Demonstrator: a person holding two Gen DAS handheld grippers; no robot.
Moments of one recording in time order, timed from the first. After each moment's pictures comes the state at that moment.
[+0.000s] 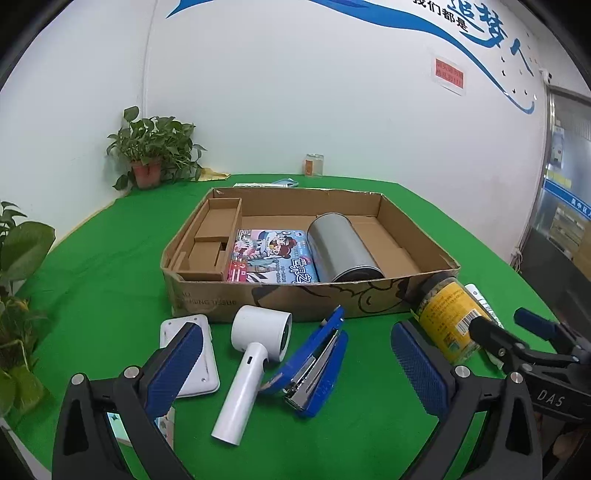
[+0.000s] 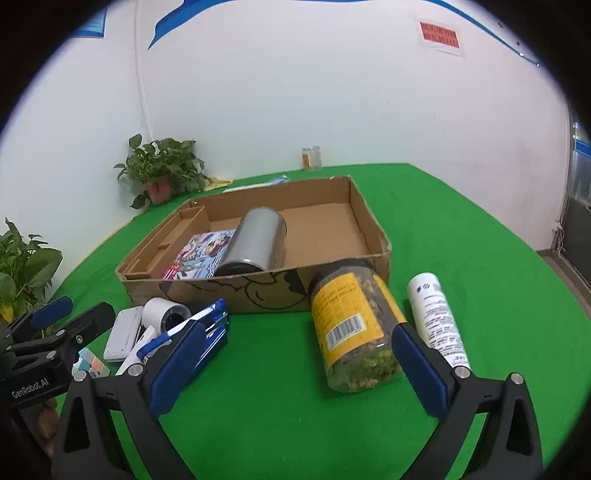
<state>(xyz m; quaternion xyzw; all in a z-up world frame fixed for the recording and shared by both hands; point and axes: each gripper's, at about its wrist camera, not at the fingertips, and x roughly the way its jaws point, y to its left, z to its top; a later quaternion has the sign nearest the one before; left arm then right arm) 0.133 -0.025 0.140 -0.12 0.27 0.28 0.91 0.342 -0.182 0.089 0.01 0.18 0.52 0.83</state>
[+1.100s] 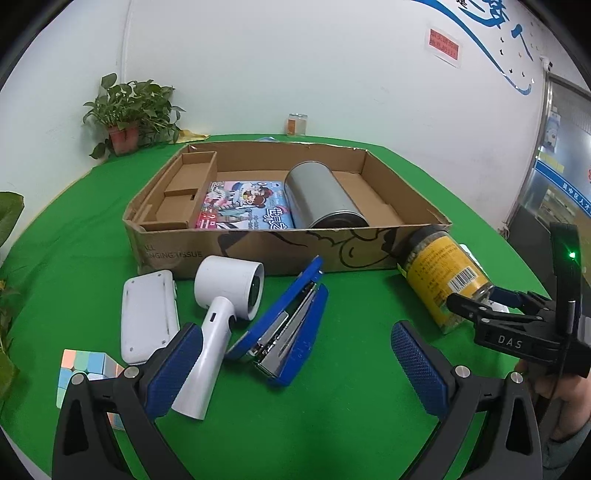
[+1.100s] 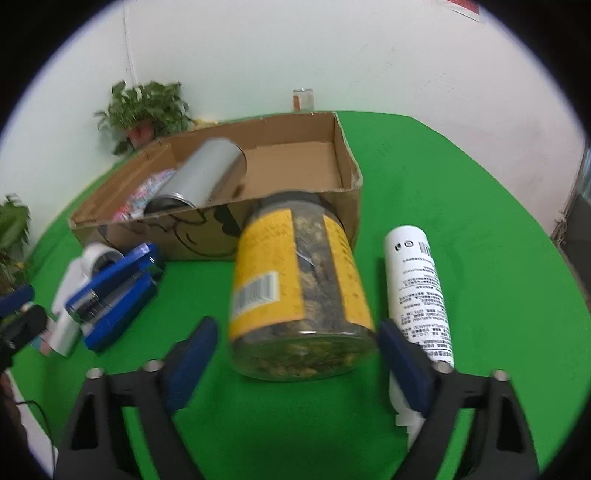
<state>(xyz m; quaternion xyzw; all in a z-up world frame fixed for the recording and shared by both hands) 0.157 -0.021 0.095 -0.15 0.33 0.23 0.90 0.410 -0.154 0.045 -0.09 0.25 0.51 0.82</state>
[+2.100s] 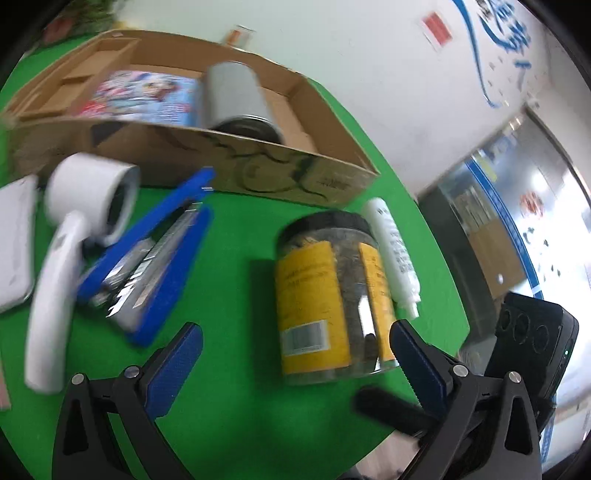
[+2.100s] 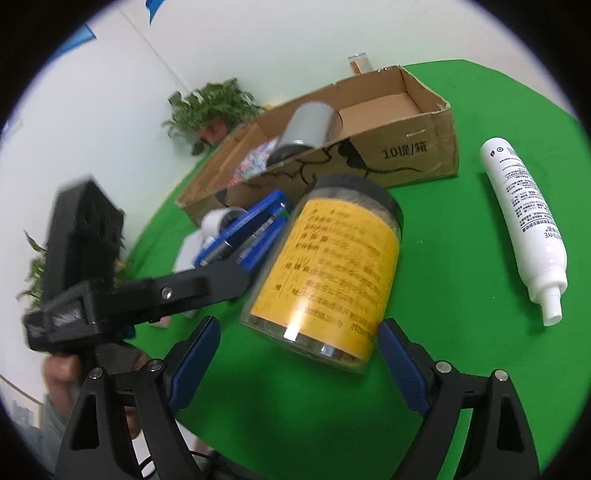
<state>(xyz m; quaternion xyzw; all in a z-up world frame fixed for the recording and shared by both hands) 0.198 -0.020 0.064 -0.32 0.42 0.01 0.85 0.360 -0.184 0.023 0.00 0.34 0.64 0.68</state>
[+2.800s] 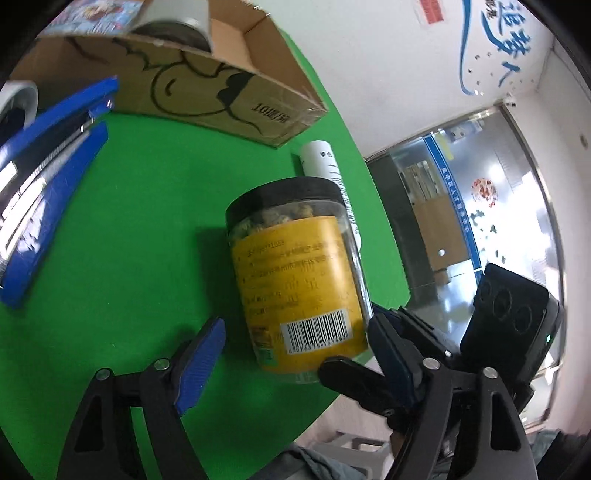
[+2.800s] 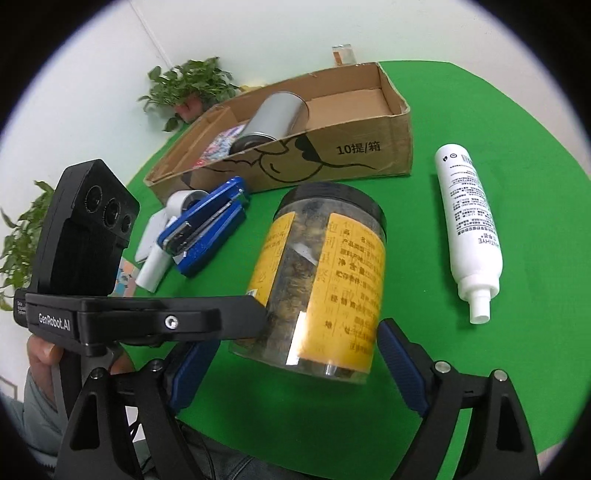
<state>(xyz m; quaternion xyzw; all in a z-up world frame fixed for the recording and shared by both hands) 0.220 -0.039 0.044 -0.42 0.45 -0.12 0.78 0.376 -0.201 0.033 -0.07 0.36 0.59 0.72</state>
